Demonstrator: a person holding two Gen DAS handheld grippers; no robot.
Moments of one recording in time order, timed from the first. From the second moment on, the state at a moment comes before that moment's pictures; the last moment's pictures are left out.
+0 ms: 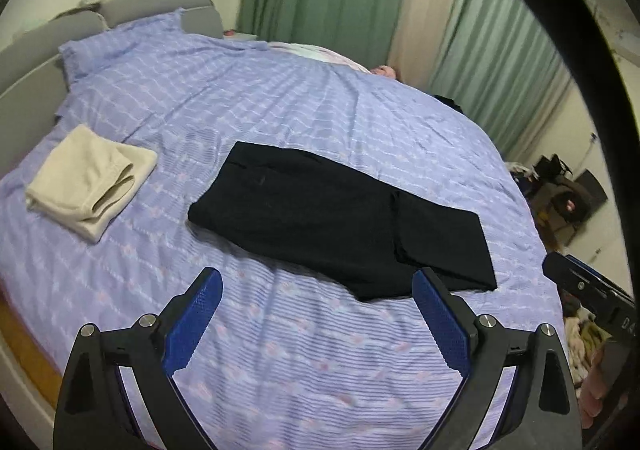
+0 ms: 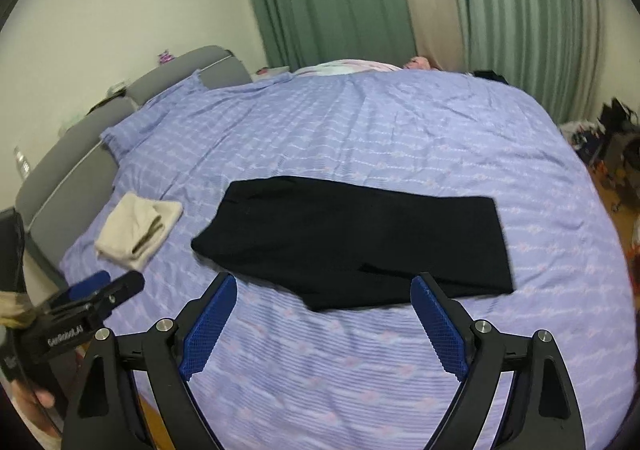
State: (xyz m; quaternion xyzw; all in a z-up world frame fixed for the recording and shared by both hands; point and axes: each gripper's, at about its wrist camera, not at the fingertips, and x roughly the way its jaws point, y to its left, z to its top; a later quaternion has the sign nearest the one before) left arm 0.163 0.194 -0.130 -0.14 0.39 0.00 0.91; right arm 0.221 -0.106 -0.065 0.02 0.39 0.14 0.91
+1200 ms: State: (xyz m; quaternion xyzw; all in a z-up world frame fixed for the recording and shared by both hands) left arm 0.377 0.374 -0.394 -0.46 0.45 -0.02 0.77; right arm 0.416 0.098 -0.246 -0.04 0.55 0.06 0.83
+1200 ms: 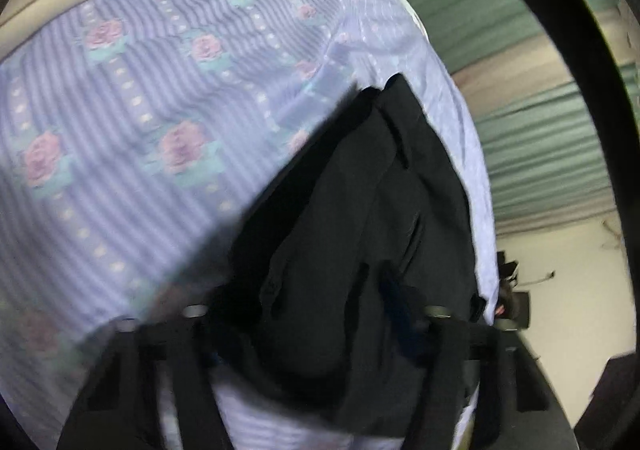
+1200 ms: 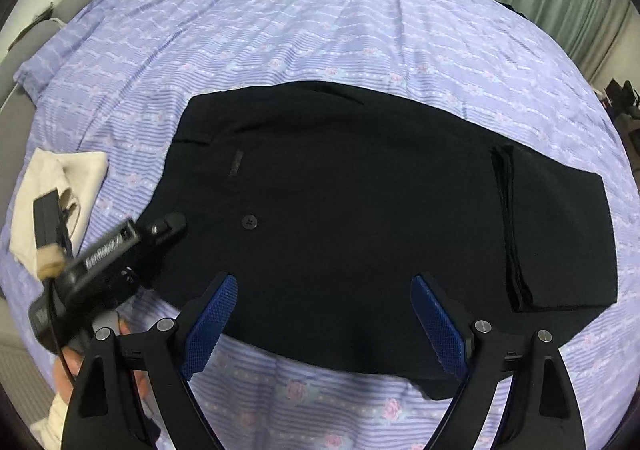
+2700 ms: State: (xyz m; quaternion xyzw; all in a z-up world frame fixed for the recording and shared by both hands) left arm 0.426 -0.196 -0.198 -0.07 0.47 -0.17 0.87; right arm 0.267 -0.372 -0.143 0.12 0.41 -0.09 0.90
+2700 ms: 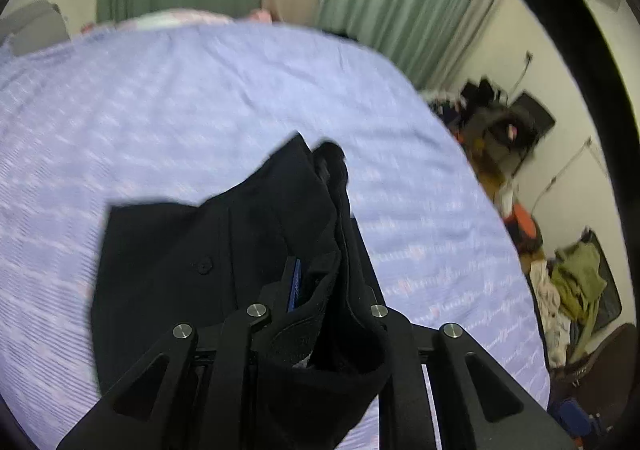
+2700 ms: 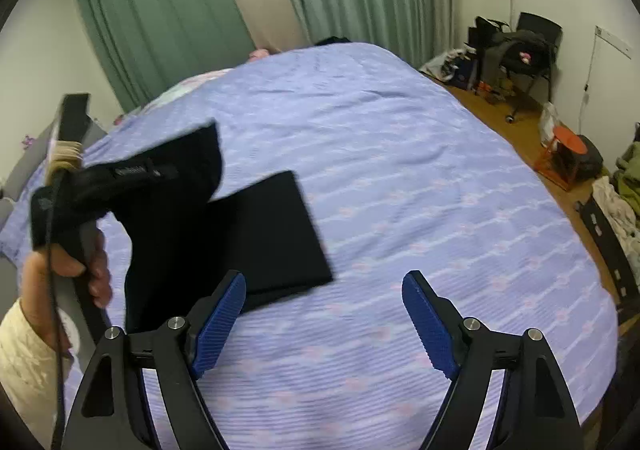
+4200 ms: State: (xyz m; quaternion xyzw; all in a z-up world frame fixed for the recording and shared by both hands) left arm 0.359 -0.091 -0.293 -0.09 0.53 -0.02 0.84; right arm 0.431 -0.358 -0.291 0.22 0.49 0.16 0.83
